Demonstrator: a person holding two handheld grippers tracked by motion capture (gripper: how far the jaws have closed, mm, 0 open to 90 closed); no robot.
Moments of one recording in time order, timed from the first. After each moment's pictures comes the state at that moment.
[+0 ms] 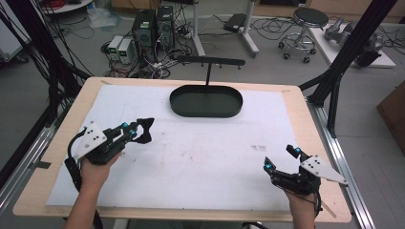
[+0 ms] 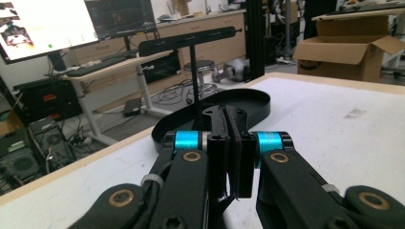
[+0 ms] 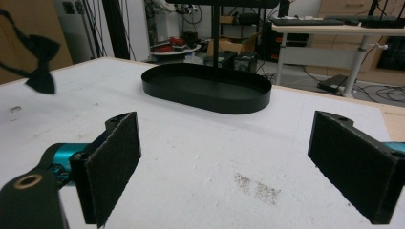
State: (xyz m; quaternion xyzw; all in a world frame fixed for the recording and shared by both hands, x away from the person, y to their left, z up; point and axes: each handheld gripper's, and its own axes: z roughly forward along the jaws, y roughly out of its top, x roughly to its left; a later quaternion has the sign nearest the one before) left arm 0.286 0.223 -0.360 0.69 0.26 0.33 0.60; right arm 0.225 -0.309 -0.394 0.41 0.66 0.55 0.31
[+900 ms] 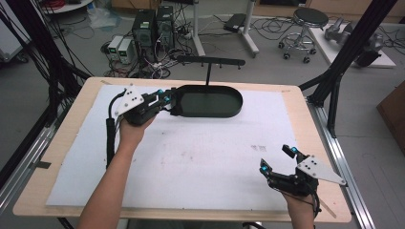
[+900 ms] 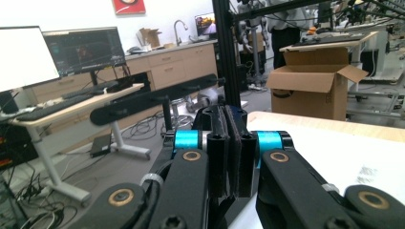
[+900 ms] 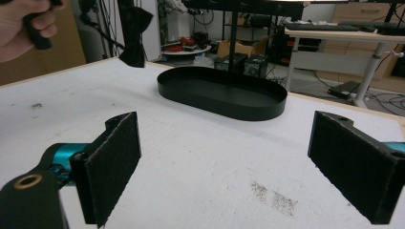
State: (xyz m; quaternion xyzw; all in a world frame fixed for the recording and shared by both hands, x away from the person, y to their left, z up) left arm 0.386 0.150 -0.330 0.67 0.19 0.30 0.65; right arm 0.219 -0.297 -0.384 0.38 0.67 0.56 0.31
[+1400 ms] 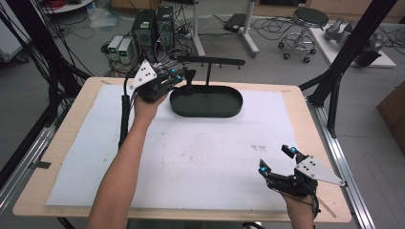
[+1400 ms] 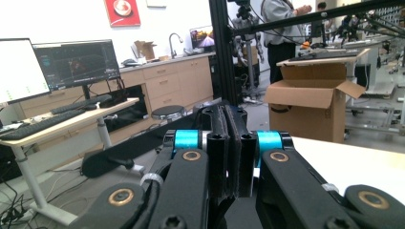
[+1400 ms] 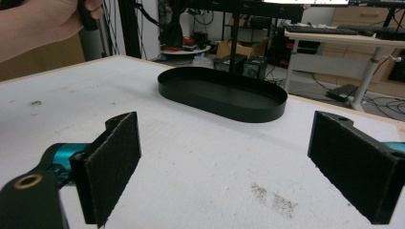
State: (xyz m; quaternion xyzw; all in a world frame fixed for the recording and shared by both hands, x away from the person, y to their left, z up) left arm 0.451 0.127 -0.313 0.66 0.18 0.30 0.67; right arm 0.217 -0.294 -0.382 0.38 0.67 0.55 0.32
